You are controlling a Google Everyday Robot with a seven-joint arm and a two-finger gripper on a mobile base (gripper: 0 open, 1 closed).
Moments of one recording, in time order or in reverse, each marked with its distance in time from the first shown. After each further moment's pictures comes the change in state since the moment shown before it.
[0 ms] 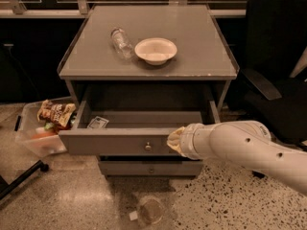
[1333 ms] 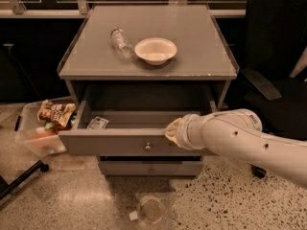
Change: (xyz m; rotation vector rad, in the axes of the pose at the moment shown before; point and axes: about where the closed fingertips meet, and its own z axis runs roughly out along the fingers) arm -0.015 -0.025 0.008 0.055 0.025 -0.034
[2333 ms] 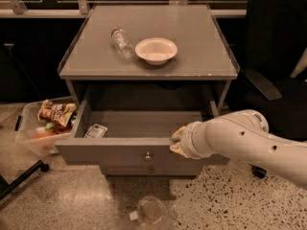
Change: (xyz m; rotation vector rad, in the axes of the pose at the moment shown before) arm 0.027 0.031 -0.019 -0.117 0.098 -0.045
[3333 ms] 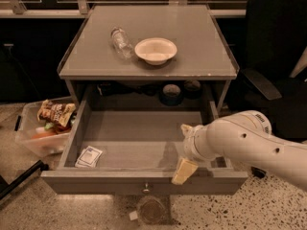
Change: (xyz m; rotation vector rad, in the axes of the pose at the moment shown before) arm 0.011 0.014 -0.005 -0.040 0.051 -0.007
